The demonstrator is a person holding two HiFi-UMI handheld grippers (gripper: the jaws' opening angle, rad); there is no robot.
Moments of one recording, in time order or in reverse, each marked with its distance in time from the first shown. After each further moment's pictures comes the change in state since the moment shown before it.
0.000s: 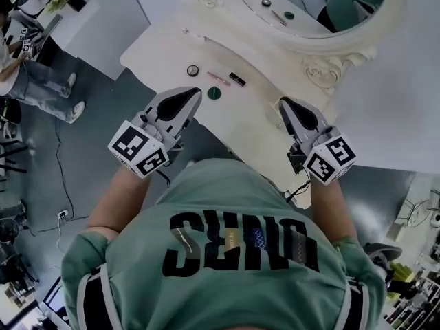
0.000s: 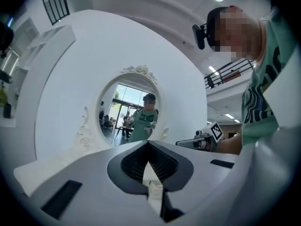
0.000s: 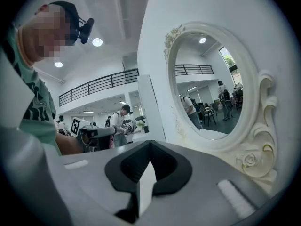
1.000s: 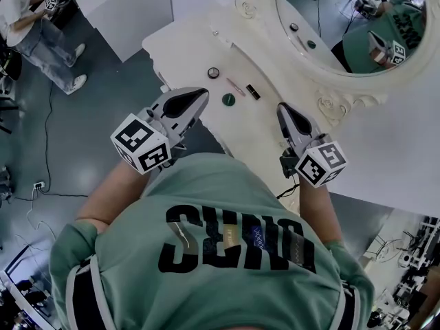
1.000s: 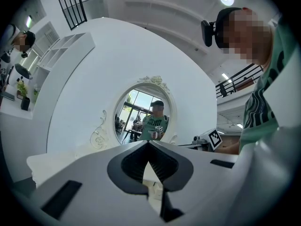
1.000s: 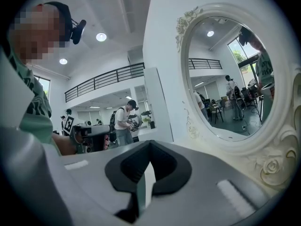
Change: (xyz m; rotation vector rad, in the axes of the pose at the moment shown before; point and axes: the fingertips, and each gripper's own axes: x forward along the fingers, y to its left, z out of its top) left arm -0.056 0.031 0.009 -0.101 -0.077 0.125; right arm 0.068 0.035 0.003 -0.035 0.070 0.072
